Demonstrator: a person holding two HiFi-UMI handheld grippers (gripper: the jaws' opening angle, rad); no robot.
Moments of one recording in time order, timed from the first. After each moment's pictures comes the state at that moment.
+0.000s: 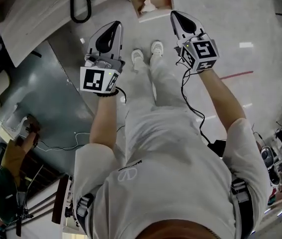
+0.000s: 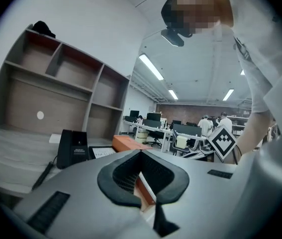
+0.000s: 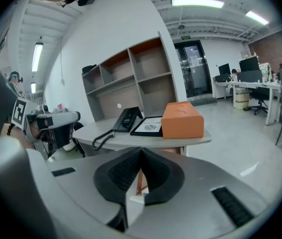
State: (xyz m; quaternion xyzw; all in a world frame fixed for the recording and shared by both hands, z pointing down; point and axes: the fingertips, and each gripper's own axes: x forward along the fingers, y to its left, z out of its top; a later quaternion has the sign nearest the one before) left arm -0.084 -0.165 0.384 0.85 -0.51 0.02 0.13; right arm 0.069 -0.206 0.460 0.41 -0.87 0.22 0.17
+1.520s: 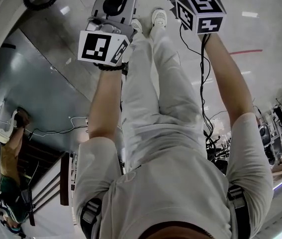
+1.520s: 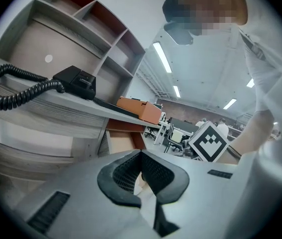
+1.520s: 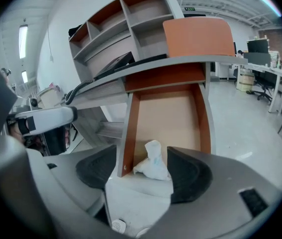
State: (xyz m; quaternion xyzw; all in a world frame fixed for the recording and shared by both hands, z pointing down) left arm -0.063 -0.182 0.603 0.85 -0.47 0.01 0.23; right arm 0.019 -0.216 0.688 0.38 -0.83 0.27 0.29
